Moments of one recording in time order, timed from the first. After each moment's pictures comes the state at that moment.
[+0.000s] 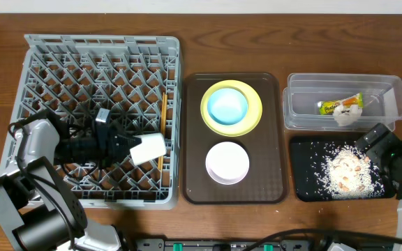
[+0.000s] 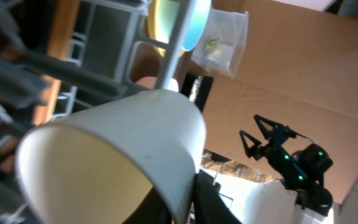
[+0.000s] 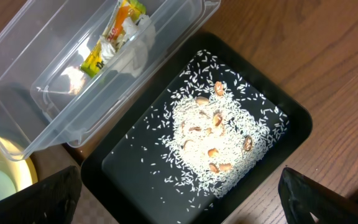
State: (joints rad) left arm 0.48 1.71 1.01 -1.42 1.13 0.38; right arm -0.40 1.00 1.05 -1.10 0.03 0.46
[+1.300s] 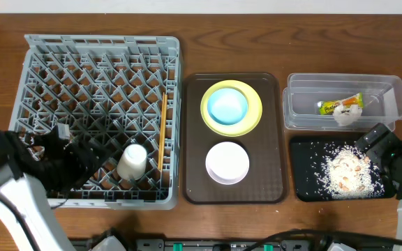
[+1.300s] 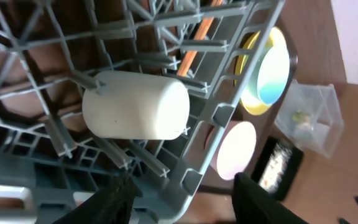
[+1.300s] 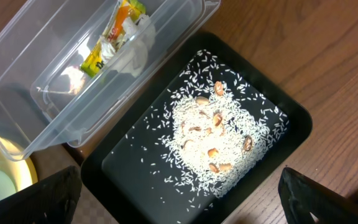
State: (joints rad) left arm 0.68 1.13 1.04 -1.40 0.70 0.05; right arm -0.40 1.00 1.05 -1.10 0.03 0.46
